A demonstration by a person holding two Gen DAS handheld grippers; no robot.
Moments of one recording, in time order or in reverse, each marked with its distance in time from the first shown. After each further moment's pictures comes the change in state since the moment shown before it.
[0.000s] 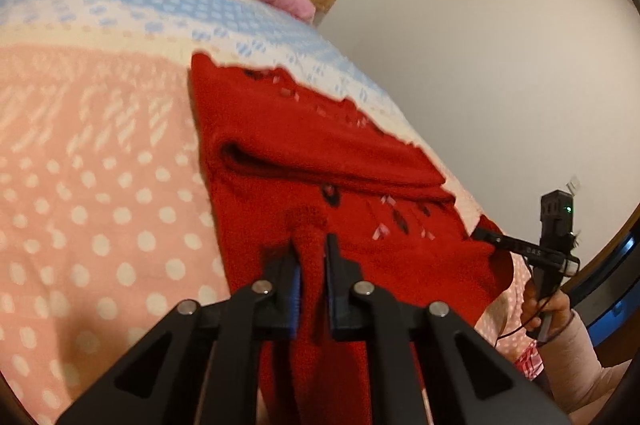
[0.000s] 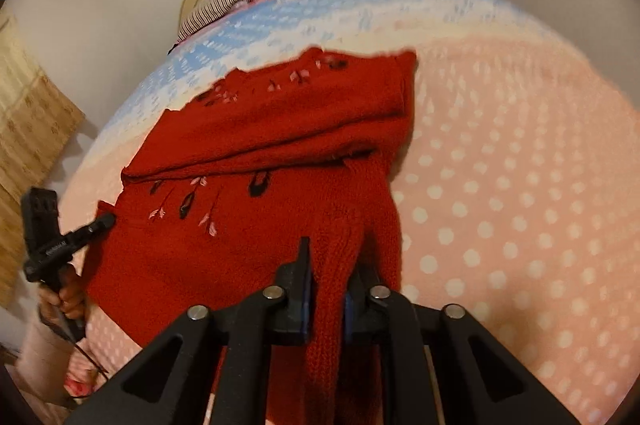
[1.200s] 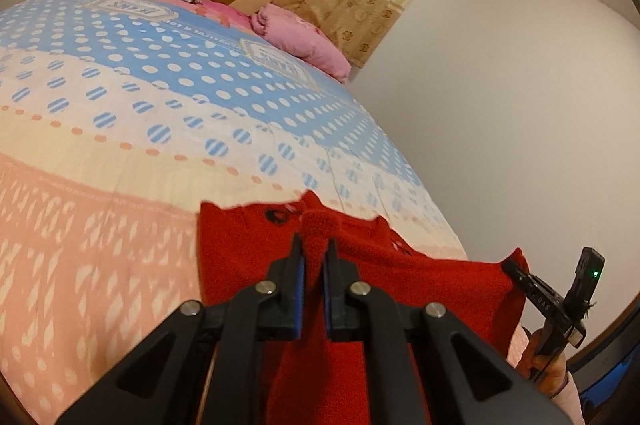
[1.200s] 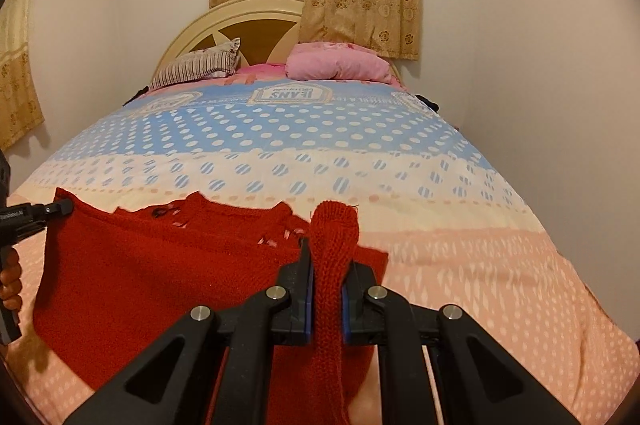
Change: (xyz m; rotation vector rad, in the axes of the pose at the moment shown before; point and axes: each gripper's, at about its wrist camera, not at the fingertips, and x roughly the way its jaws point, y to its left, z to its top) left arm 0.036 0.020 0.131 -0.105 -0.154 0.097; right arm 0.004 0.044 0.126 -0.191 -0.317 -0.281
